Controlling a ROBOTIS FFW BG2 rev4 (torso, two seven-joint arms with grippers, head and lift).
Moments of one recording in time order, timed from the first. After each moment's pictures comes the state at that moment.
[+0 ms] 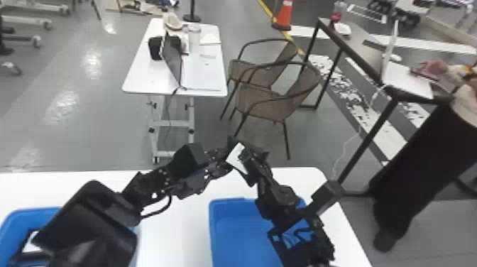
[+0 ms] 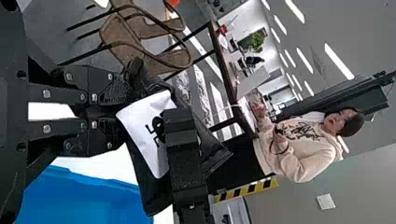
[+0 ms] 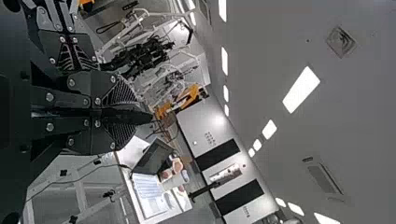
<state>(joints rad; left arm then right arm) -0.27 0.09 -0.45 -1.37 -0.32 -0.04 -0.56 0.17 0.00 0.04 -1.60 -0.50 -0.14 0.37</state>
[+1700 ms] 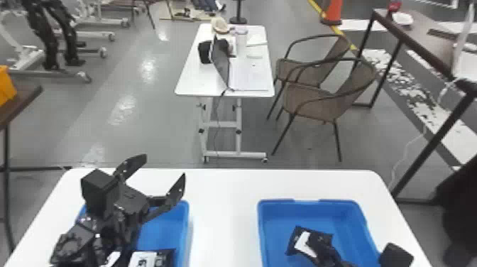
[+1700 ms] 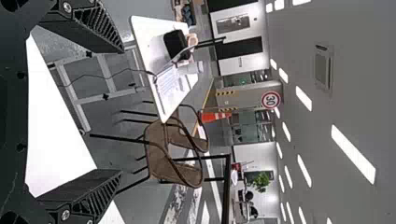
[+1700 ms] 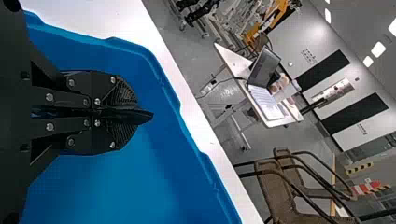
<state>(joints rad) 0.21 0.01 0.10 -1.81 -0.16 0.03 -0.50 0.32 -0.03 -0.09 -1.53 -0.53 0.20 0.26</state>
